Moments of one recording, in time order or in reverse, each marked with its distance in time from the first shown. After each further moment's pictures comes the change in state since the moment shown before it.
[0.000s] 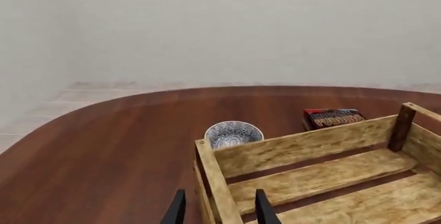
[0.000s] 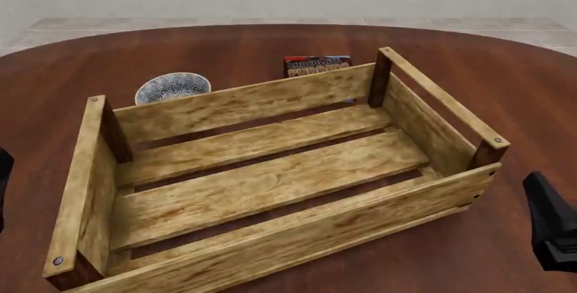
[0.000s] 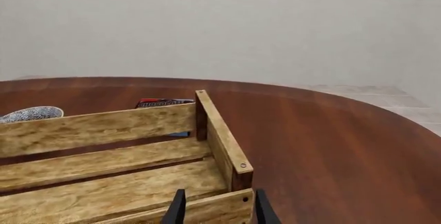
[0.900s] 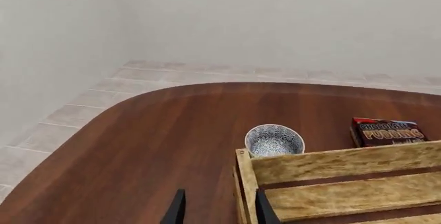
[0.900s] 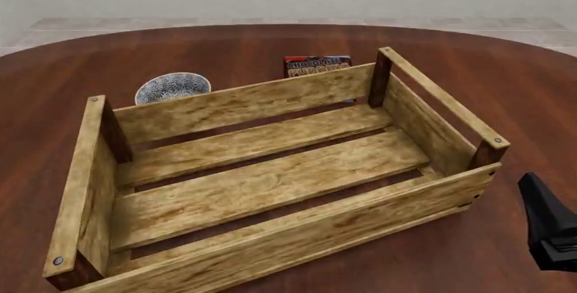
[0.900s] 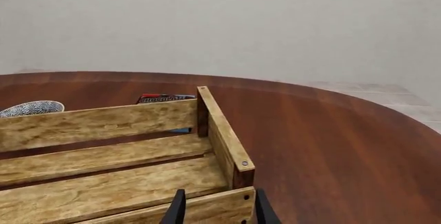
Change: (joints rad) left arm 0.195 0.204 -0.318 0.201 0.026; right arm 0.009 0.028 0.001 -0.011 -0.009
